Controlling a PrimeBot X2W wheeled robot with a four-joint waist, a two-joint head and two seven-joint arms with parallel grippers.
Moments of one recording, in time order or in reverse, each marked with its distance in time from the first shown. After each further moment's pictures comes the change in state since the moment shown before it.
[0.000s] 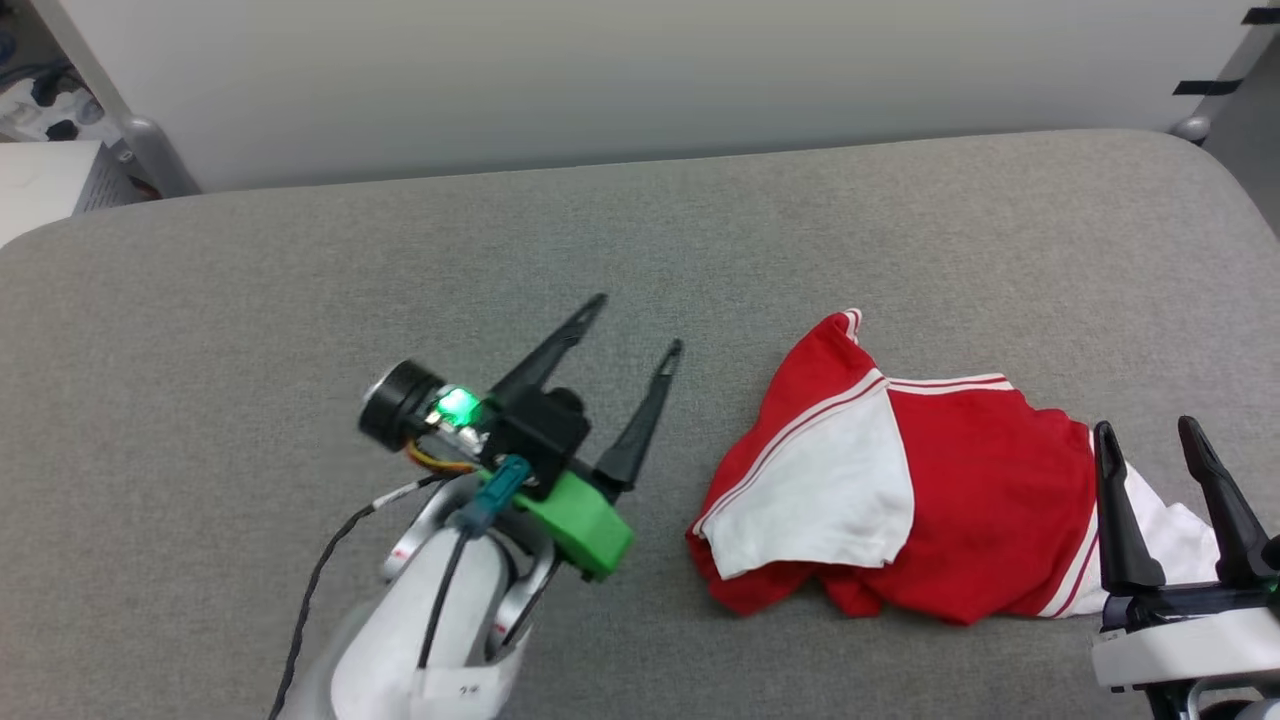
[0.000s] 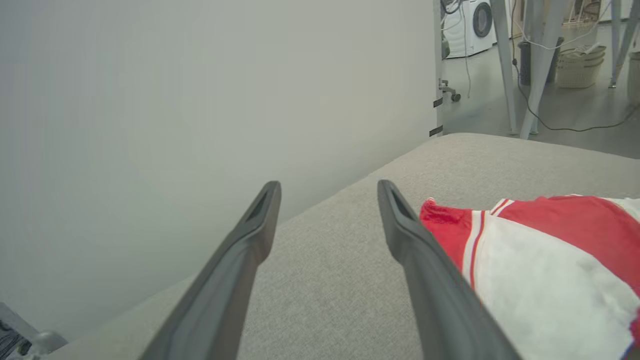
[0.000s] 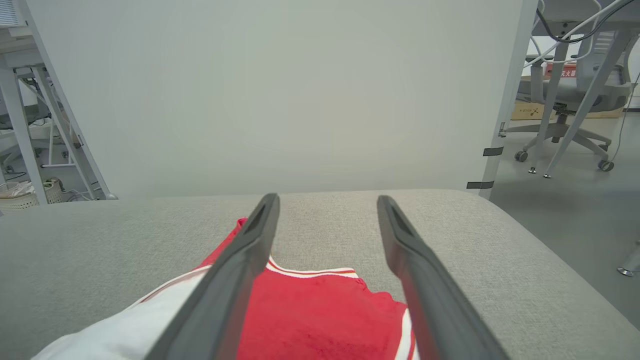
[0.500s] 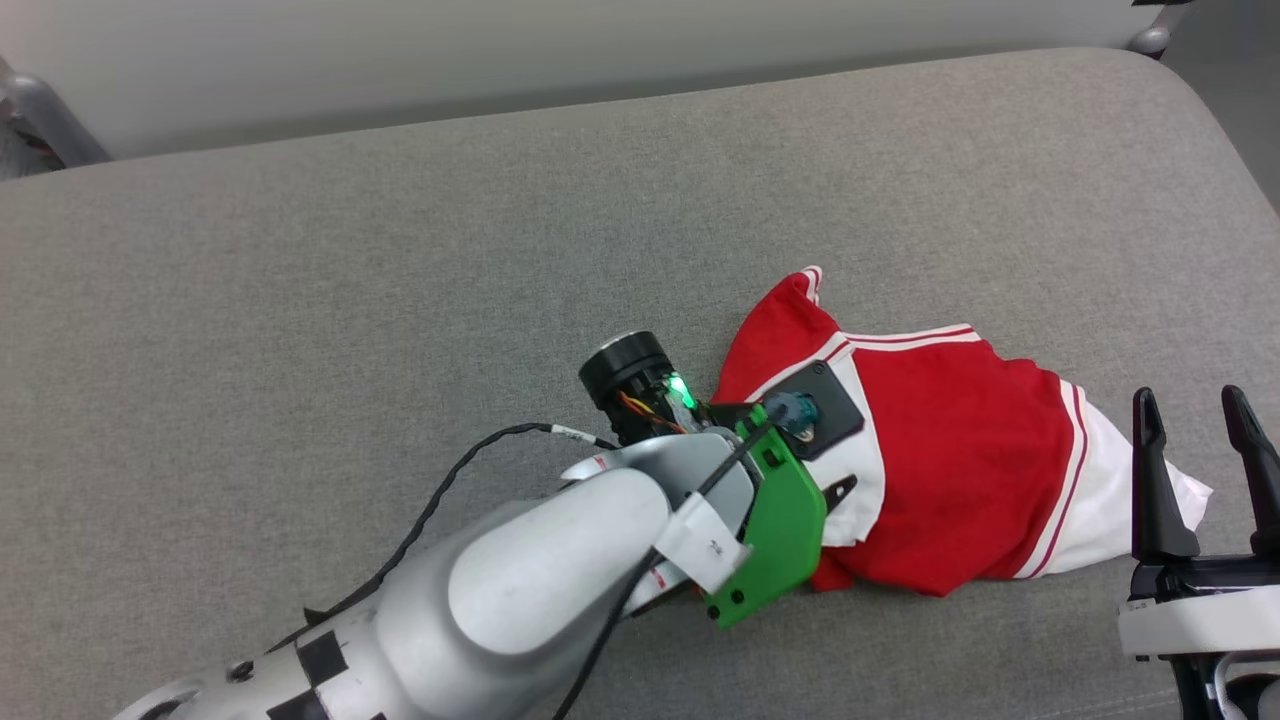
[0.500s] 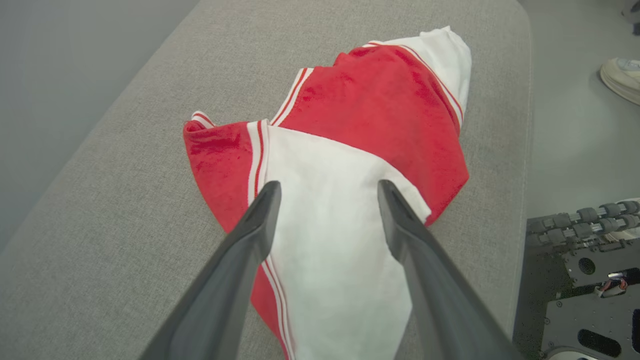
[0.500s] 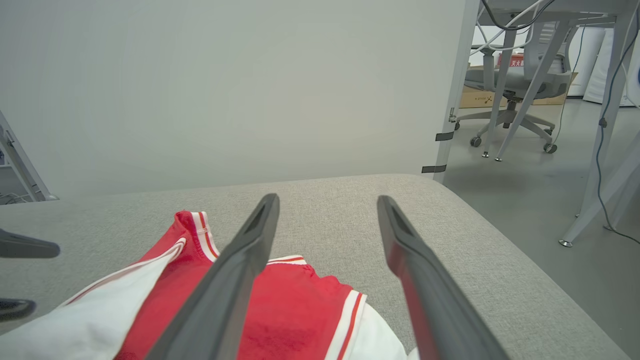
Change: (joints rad) left arm -0.432 0.058 -0.642 0.050 -0.500 -0.004 0.608; right arm -0.032 0.004 -0.050 -0.013 -0.001 0.000 0.000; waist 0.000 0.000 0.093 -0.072
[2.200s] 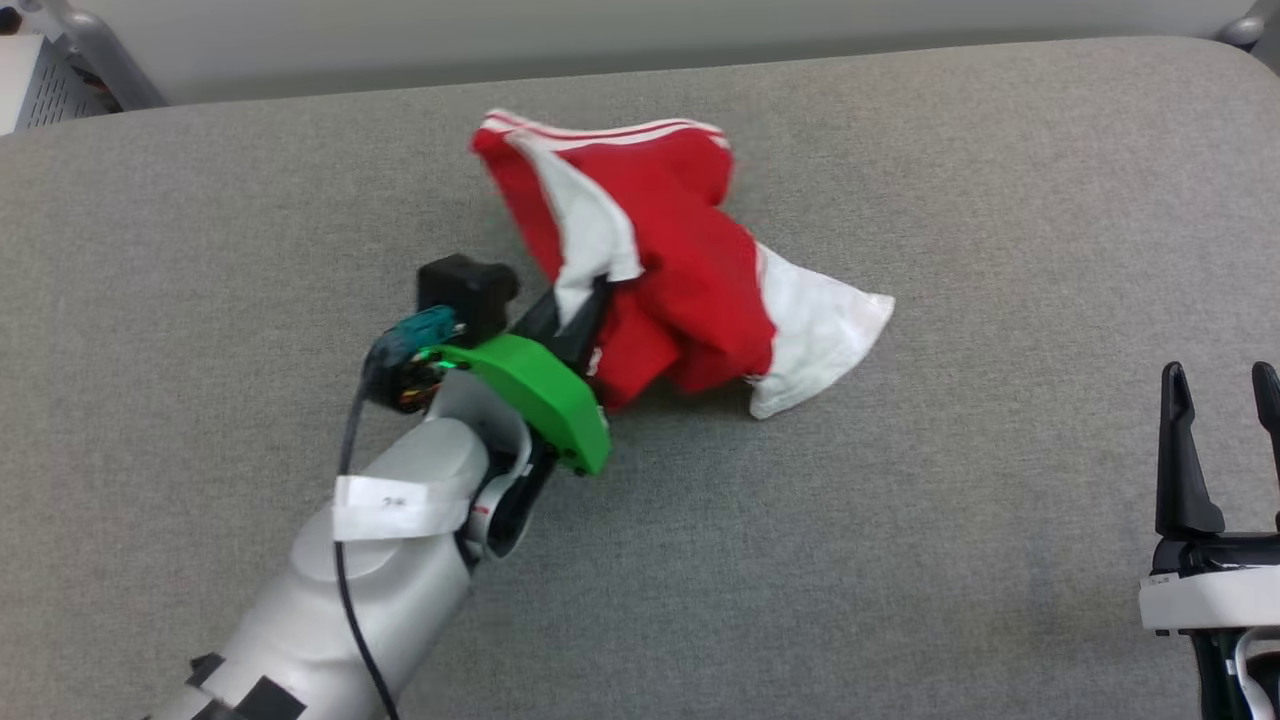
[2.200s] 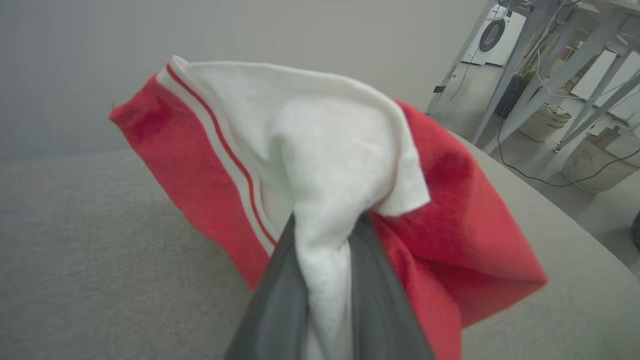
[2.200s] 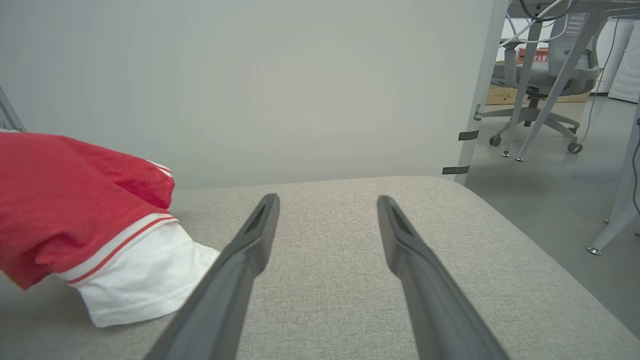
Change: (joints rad) left arm 0.076 0.051 0.245 0.248 -0.323 0.153 -0.652; right arm -0.047 -0.004 -0.033 0.020 0.009 0.000 0.000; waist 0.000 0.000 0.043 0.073
